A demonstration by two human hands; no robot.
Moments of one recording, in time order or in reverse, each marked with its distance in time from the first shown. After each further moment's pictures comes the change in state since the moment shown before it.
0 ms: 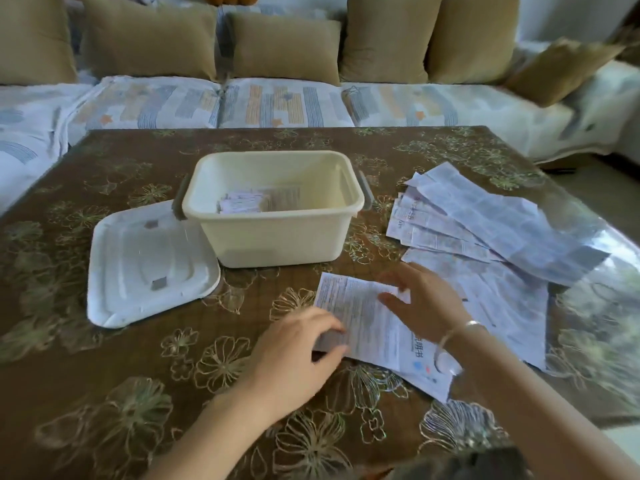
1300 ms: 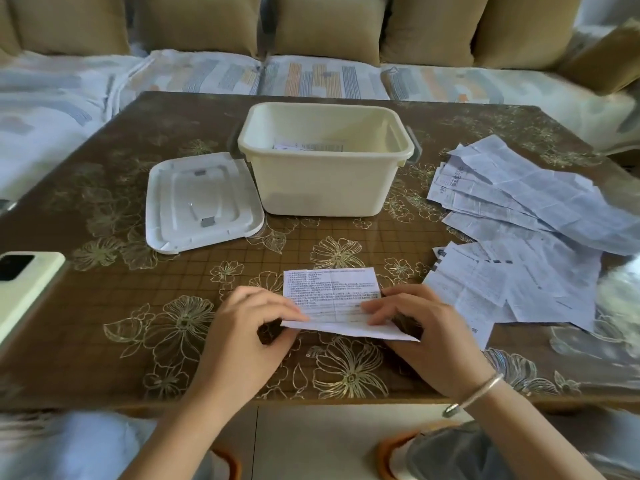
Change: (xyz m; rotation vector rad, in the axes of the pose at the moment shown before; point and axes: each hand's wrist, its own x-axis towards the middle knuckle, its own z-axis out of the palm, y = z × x) left_hand -0.094 -0.066 0.010 -0.076 0.443 -0.062; right_hand -0.090 -0.036 0.059 0.362 0.113 -0.353
